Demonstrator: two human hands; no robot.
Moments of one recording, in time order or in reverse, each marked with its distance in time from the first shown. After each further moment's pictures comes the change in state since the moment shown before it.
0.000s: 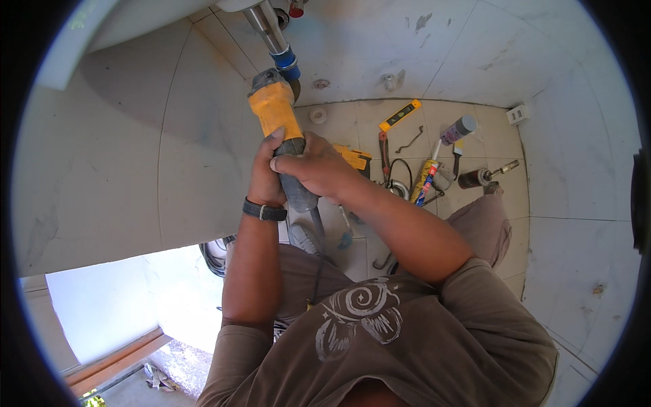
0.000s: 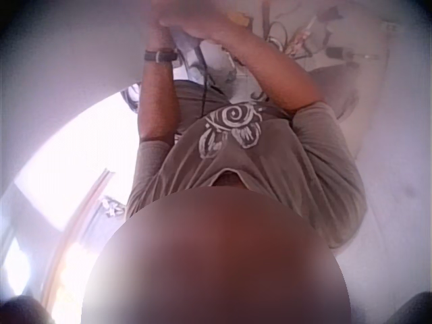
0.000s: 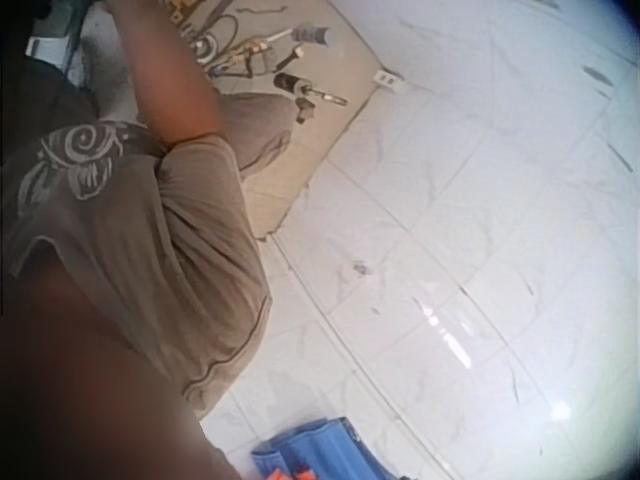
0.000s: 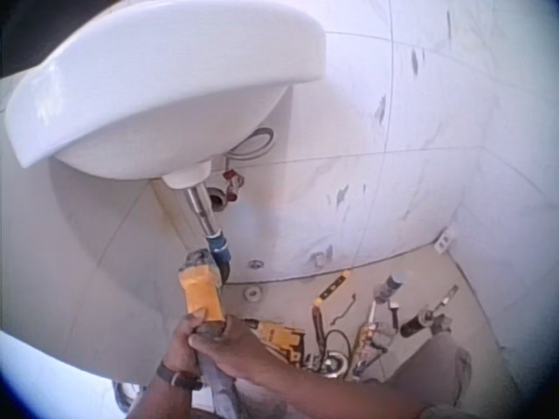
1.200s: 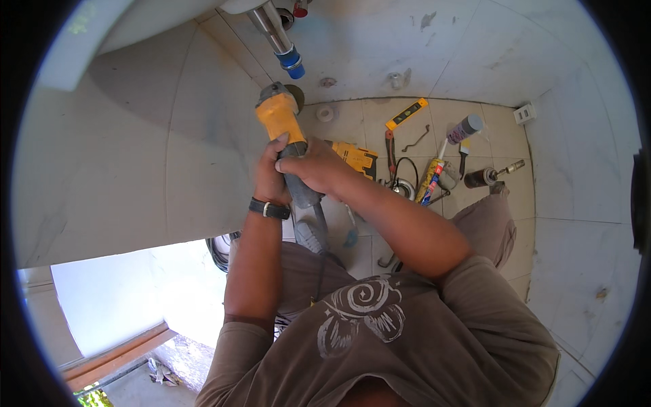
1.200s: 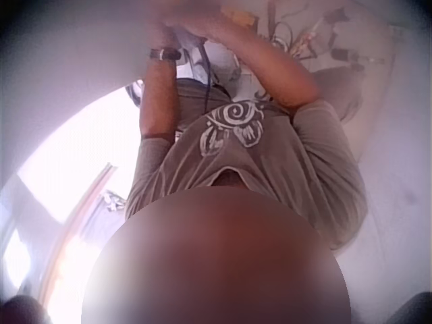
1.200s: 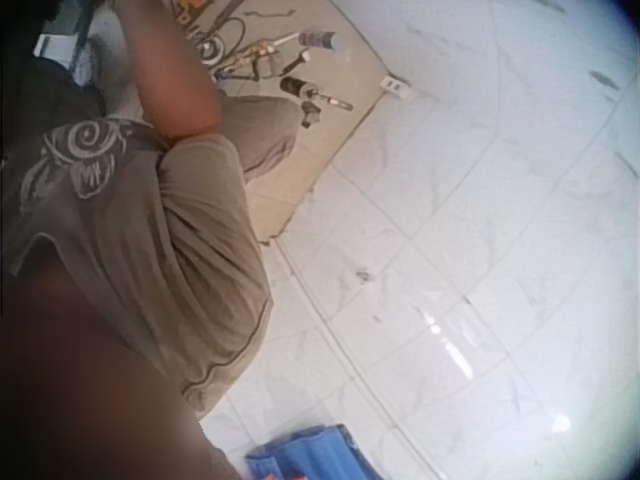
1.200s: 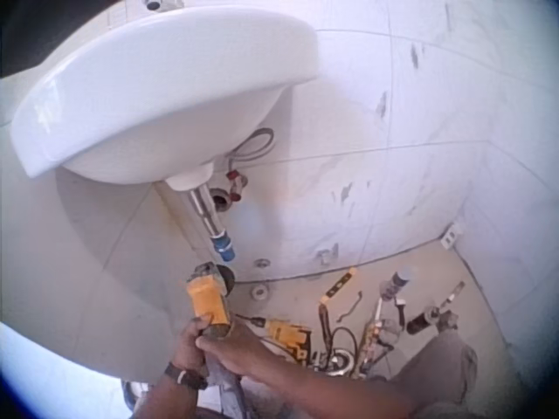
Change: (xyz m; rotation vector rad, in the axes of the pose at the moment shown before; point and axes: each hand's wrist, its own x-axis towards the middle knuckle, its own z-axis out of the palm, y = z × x) left_hand 0.007 -0.012 -0.025 -0.089 0.005 -0.056; right_hand 0.005 0.005 0.004 0.006 -0.052 0.066
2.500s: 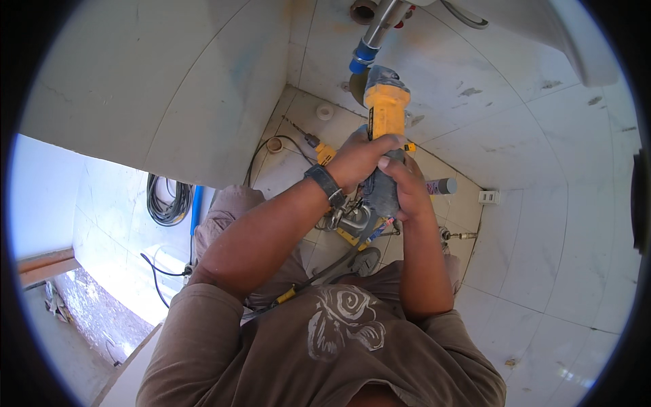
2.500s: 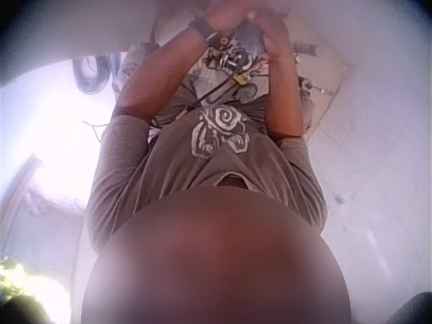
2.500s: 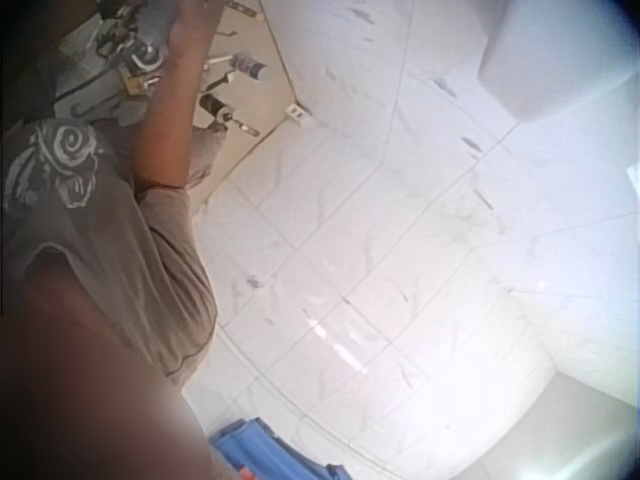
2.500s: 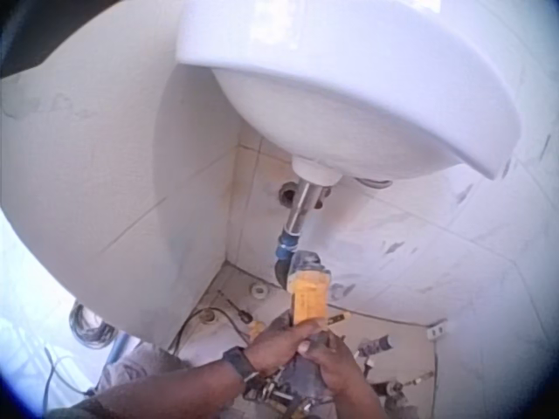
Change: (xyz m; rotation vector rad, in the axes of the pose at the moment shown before) left_hand 0.012 -0.030 0.086 0.147 -0.131 -0.045; right_hand -0.042 -0.010 -0.082 0.175 -0.023 0.010
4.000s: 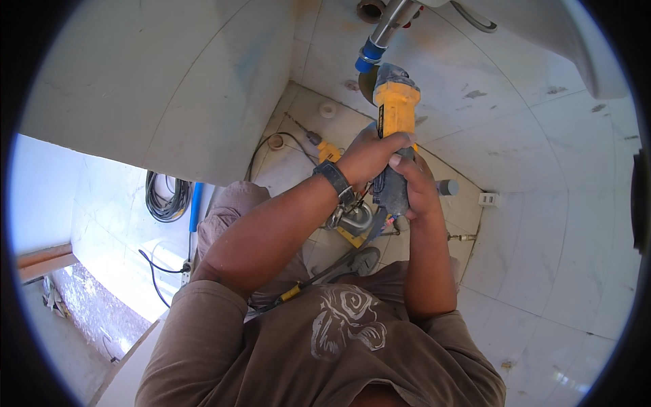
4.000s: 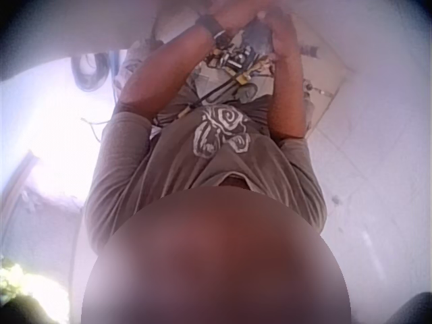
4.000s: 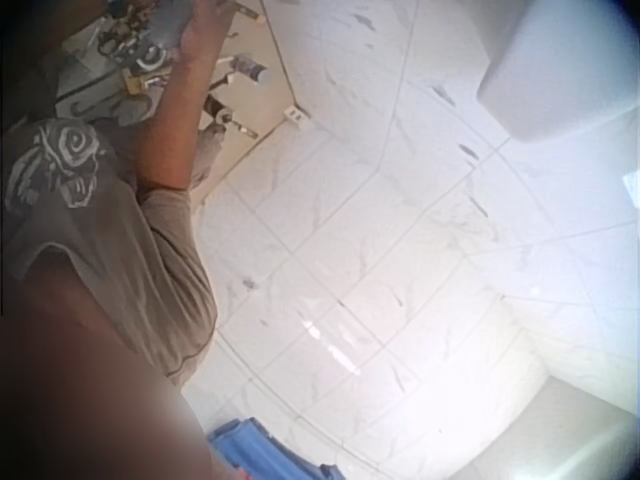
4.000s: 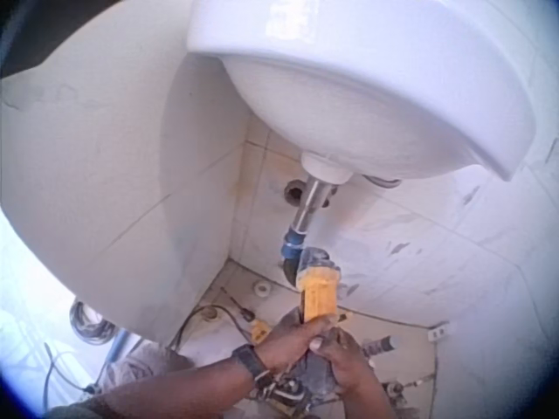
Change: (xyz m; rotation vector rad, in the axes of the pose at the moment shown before) left_hand 0.008 0.003 0.002 0.035 0.008 0.032; right_hand 0.004 -0.007 -0.004 -0.059 0.002 0.005
